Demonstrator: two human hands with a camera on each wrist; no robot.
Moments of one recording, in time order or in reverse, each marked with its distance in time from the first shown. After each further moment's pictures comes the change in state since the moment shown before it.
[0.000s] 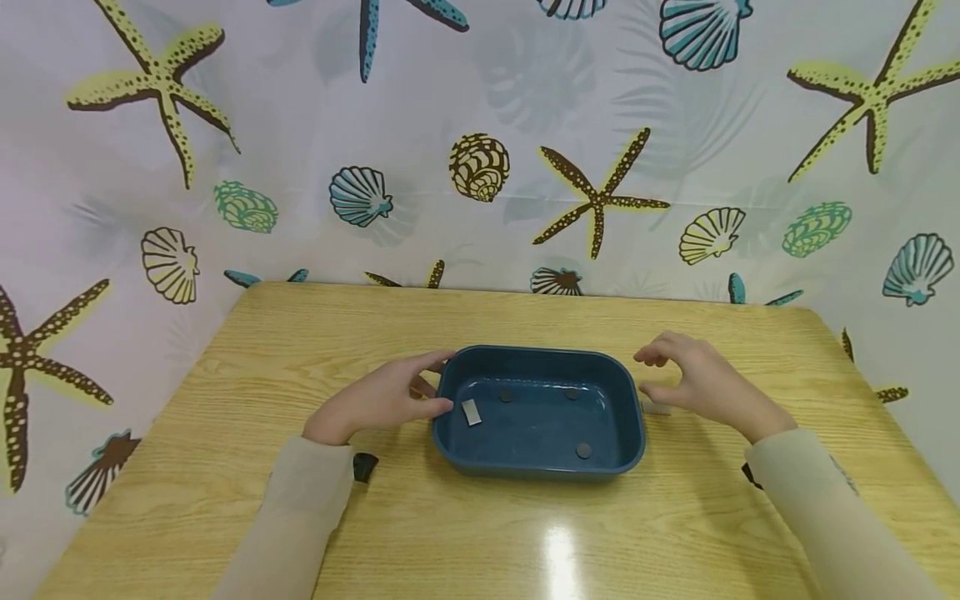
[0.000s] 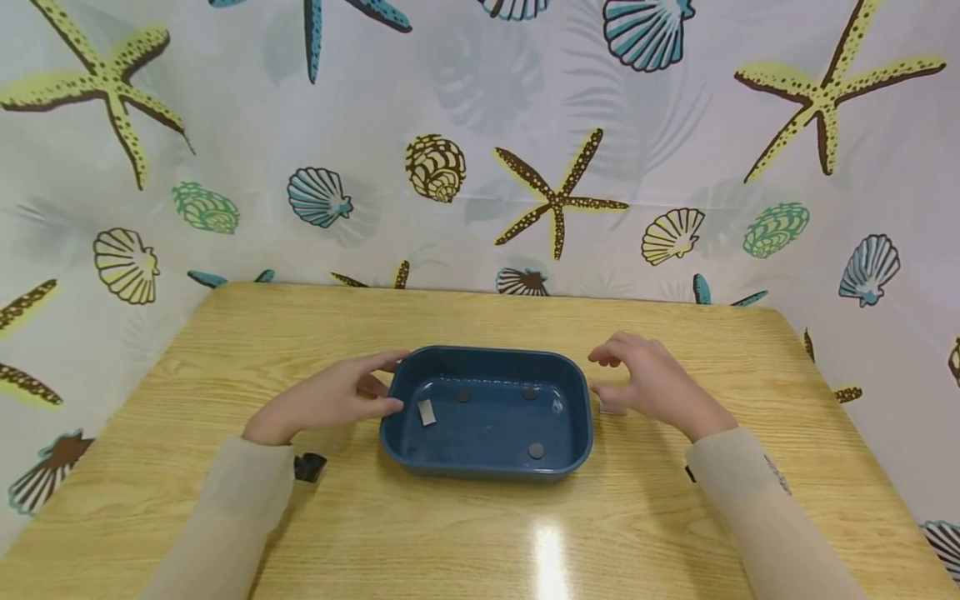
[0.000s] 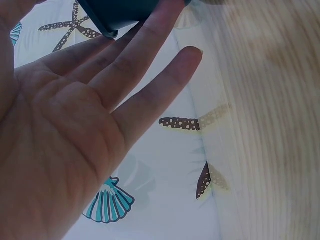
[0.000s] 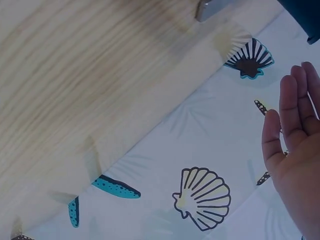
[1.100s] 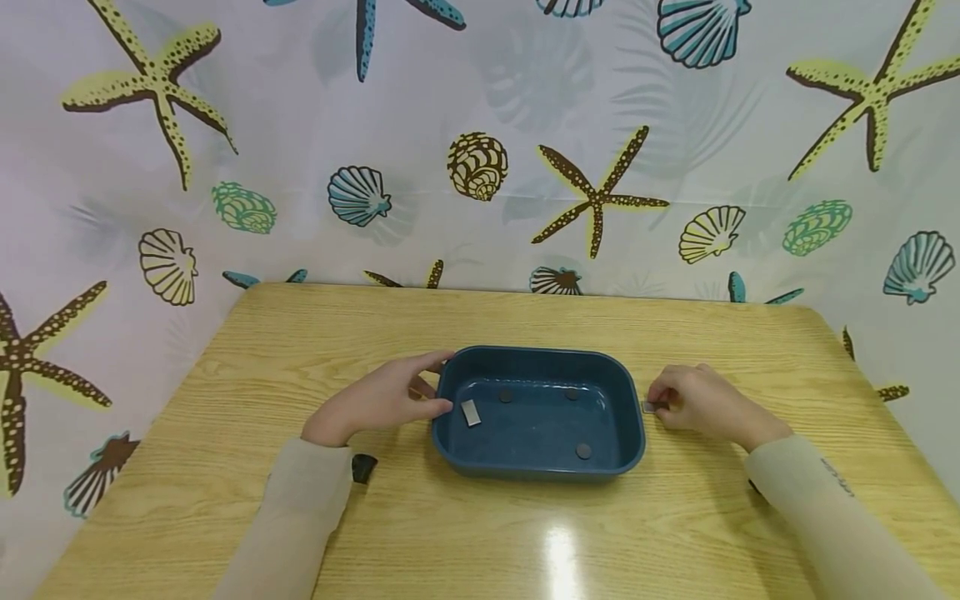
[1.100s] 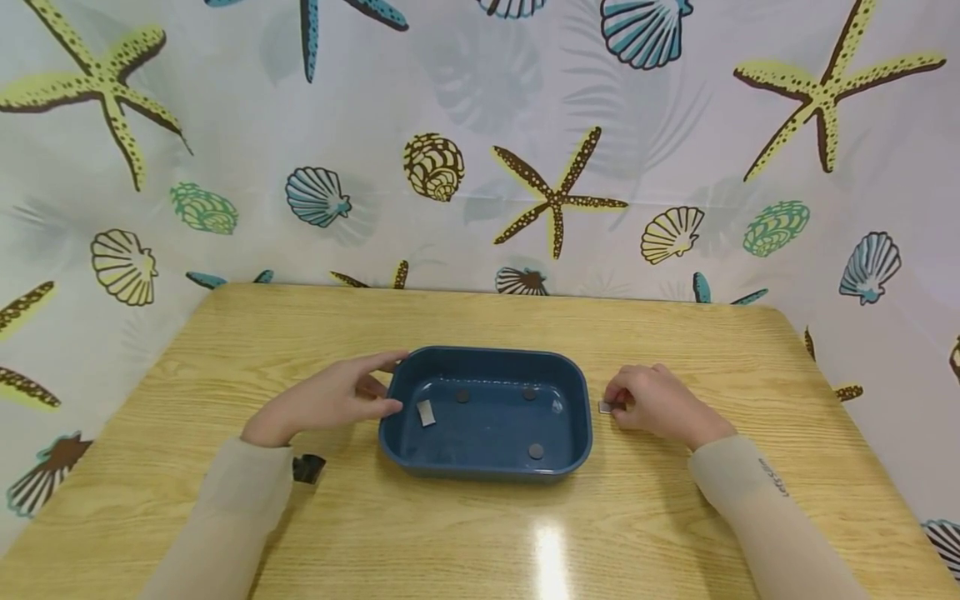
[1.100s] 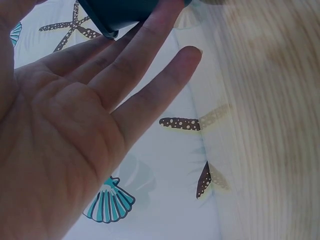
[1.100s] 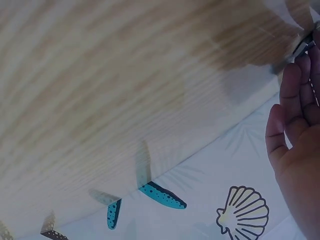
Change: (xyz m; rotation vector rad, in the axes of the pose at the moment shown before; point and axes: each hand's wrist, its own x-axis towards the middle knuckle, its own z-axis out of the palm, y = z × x) left_hand 0.000 0.002 0.000 0.003 -0.001 -0.013; right_hand -0.012 0.035 0.027 -0.093 -0.125 -0.007
